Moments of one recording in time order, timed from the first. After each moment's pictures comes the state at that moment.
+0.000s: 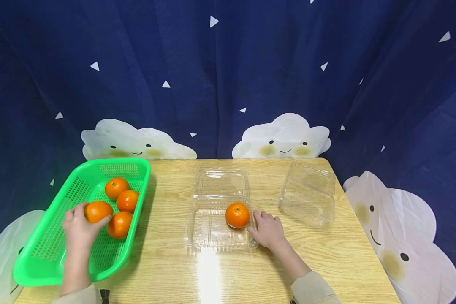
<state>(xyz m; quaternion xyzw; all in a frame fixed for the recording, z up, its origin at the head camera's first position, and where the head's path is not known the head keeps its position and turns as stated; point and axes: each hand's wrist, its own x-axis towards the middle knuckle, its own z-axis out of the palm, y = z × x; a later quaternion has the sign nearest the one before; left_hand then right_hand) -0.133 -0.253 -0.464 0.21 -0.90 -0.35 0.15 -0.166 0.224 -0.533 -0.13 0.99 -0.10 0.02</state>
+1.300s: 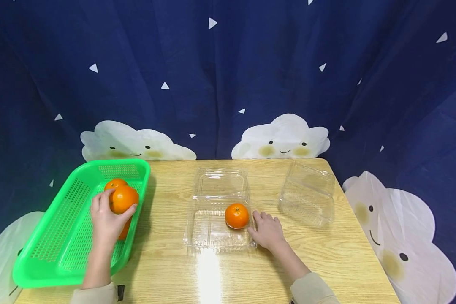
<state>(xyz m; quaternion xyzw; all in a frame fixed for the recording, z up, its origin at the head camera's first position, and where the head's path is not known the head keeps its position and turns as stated) -0.151 -0.190 -0.454 0.09 -0.88 -0.36 0.30 -0.164 0.224 -0.533 -0.12 0.99 -0.10 0.02</state>
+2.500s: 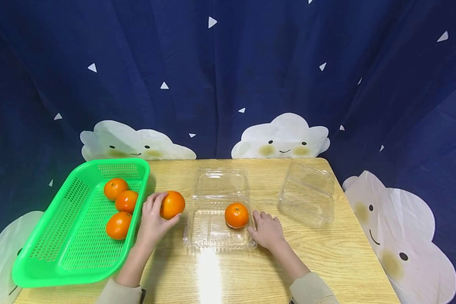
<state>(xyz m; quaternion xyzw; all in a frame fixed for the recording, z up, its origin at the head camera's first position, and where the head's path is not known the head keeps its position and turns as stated) -0.156 -0.106 -0.477 -0.06 -0.90 -0.35 0.24 -0.164 0.224 -0.533 -0.12 0.99 -0.10 0.01</state>
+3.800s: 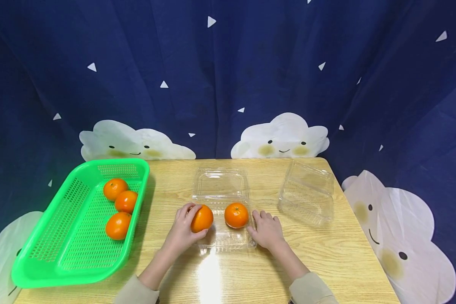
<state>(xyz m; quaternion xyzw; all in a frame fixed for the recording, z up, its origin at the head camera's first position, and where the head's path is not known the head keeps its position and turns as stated) -0.147 -0.050 -0.503 -0.16 -0.92 -0.33 0.12 -0.165 0.225 -0.539 -0.13 0.99 -0.09 -0.01</state>
